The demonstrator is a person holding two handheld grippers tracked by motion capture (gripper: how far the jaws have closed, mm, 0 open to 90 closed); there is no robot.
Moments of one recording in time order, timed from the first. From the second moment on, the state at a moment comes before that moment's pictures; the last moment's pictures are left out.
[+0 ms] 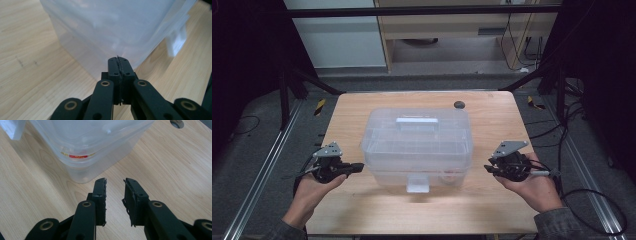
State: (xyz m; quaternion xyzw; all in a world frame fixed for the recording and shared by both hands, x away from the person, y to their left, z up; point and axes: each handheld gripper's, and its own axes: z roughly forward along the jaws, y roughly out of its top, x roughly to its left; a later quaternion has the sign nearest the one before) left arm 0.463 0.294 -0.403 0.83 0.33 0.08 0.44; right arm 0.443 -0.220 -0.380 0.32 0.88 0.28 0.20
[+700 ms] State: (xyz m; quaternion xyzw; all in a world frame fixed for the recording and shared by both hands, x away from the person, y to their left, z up) left arm 0.458 0.308 -0.402 0.85 0.33 0.13 0.38; right arm 0.445 -0.235 -0.392 0.34 0.87 0.29 0.20
